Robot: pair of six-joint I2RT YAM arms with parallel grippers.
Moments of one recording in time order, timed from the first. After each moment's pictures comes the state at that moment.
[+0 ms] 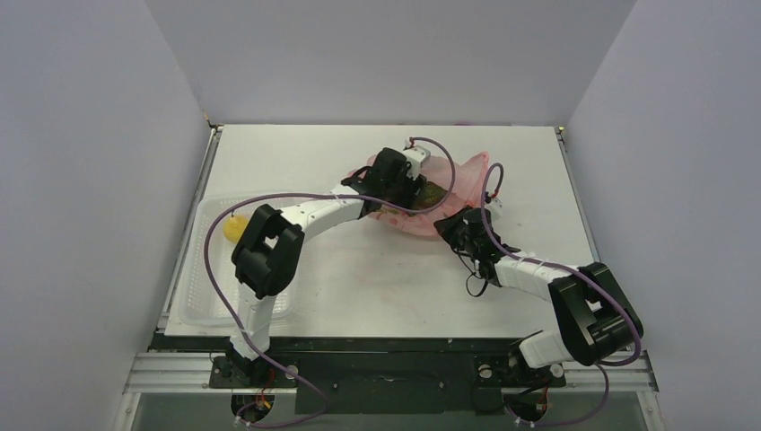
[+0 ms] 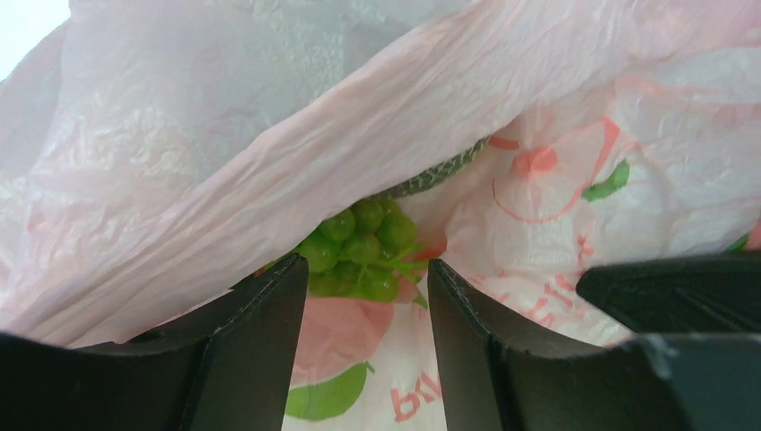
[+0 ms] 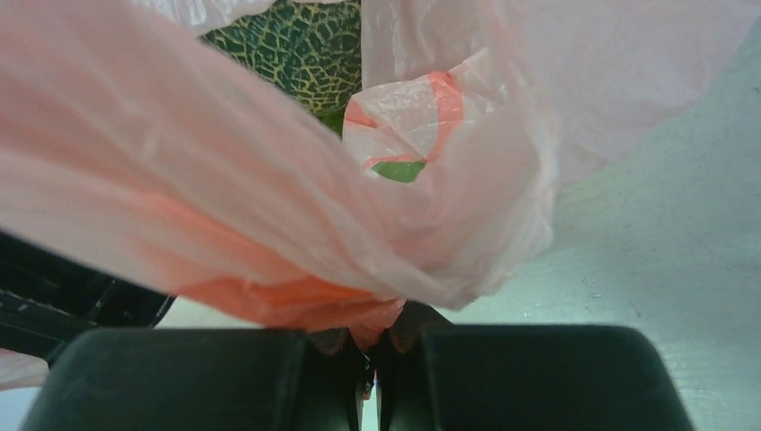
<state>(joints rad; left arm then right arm) -0.71 2.04 1.57 -0.19 0.03 -0.08 0.42 1.41 0.53 0.37 0.10 1.03</state>
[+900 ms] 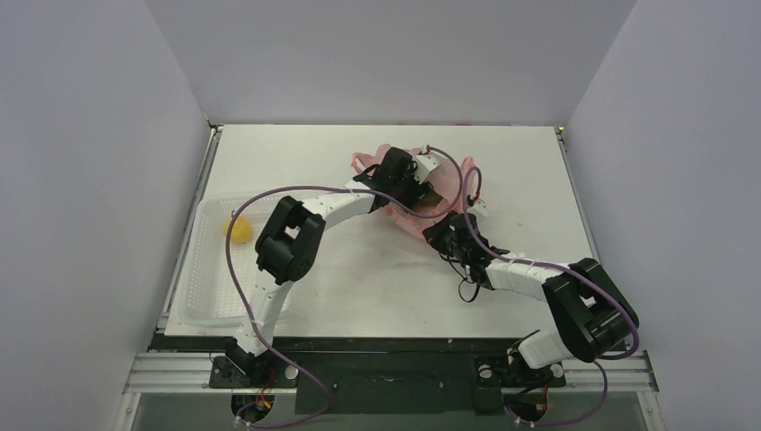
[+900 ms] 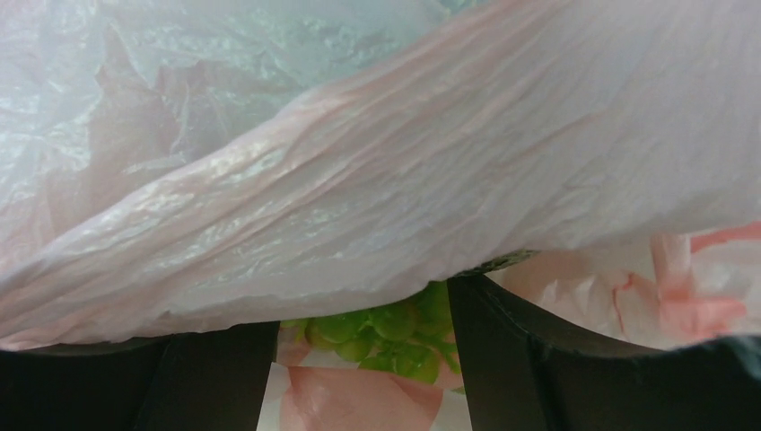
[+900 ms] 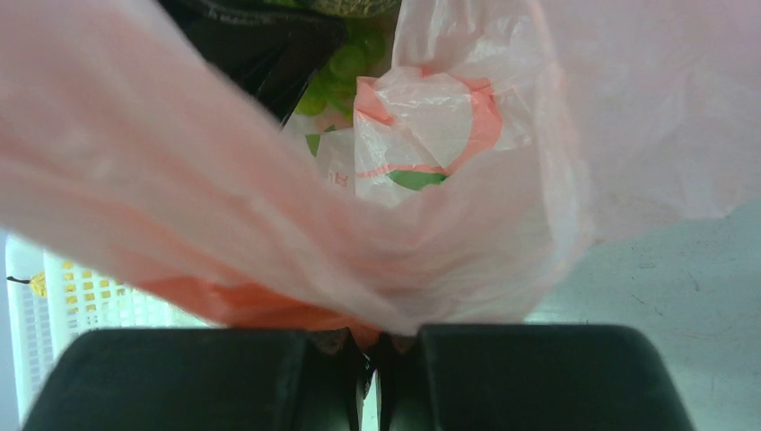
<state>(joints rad) -0.69 2.24 1.73 -0.16 0.02 0.25 0.52 1.45 0.54 0.36 0.13 0.95</state>
